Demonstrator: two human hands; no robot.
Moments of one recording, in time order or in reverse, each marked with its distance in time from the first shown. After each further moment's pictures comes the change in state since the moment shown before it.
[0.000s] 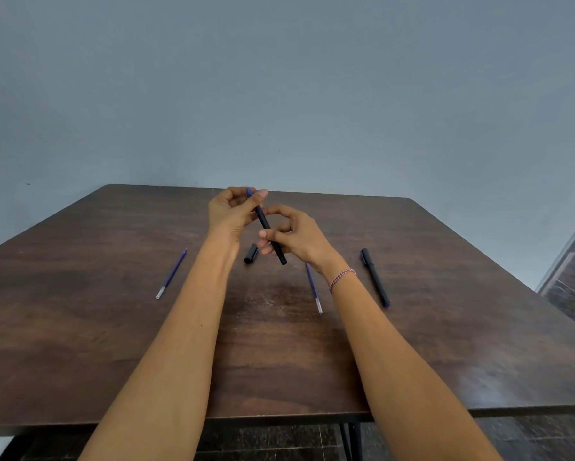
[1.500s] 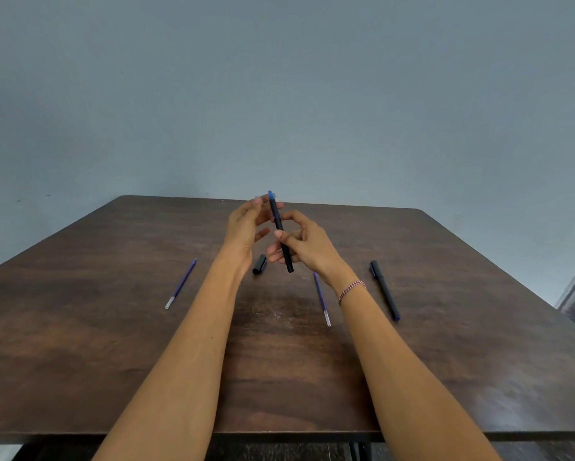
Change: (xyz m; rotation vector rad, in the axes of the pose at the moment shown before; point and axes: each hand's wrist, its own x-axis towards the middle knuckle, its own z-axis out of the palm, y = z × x) left_hand -0.001 -0.007 0.001 0.086 -0.145 -0.012; right_hand -0.003 -0.006 0.001 -0.006 0.044 0.005
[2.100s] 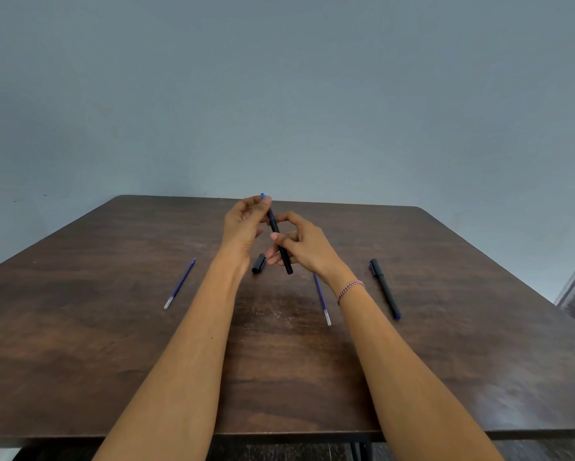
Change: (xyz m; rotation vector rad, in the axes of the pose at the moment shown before) left_hand 0.000 0.000 0.000 -0.004 0.091 0.012; right_hand 0.000 0.001 0.002 -0.085 -0.021 -0.015
